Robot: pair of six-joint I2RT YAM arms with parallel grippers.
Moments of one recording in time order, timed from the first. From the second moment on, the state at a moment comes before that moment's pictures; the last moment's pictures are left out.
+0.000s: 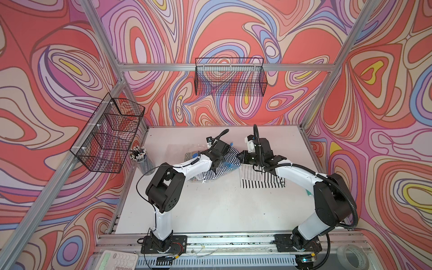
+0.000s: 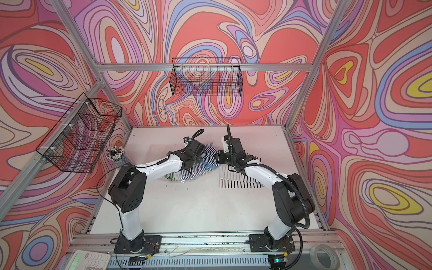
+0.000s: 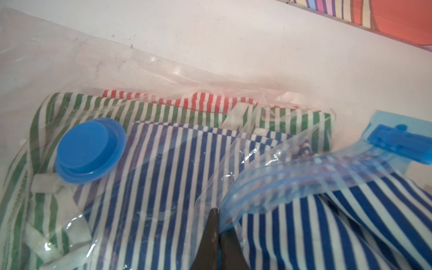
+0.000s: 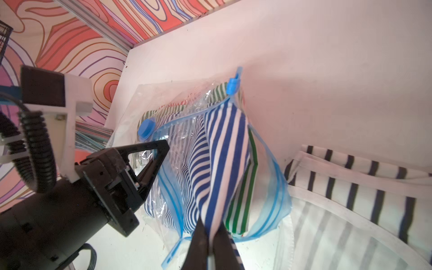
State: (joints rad) left arm -0.63 1.90 1.35 -0.38 -0.46 -0.80; right arm 0.44 1.62 1.05 -0.06 -0.29 0.51
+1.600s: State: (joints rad) left arm -0.62 1.90 1.28 -0.39 -0.54 -0.77; right arm 0.20 1.37 0.86 -0.15 -0.20 0.50
